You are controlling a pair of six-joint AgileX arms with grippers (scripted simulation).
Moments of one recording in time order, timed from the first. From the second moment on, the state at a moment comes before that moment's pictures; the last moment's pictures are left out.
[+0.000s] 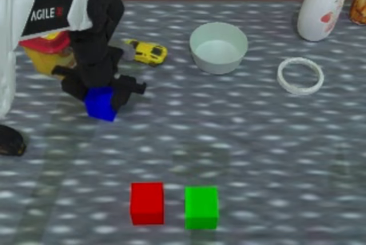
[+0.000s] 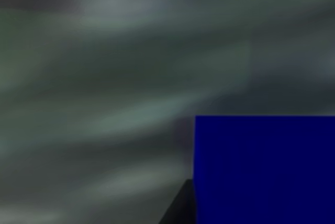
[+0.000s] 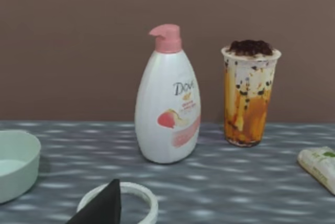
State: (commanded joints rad) left arm -0.29 2.43 1.82 -0.96 0.01 0.03; right arm 0.01 0.00 0.00 0.00 0.00 0.00
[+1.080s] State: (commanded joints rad) left arm -0.27 2.34 1.96 -1.19 0.00 0.03; right arm 0.01 0.00 0.00 0.00 0.00 0.00
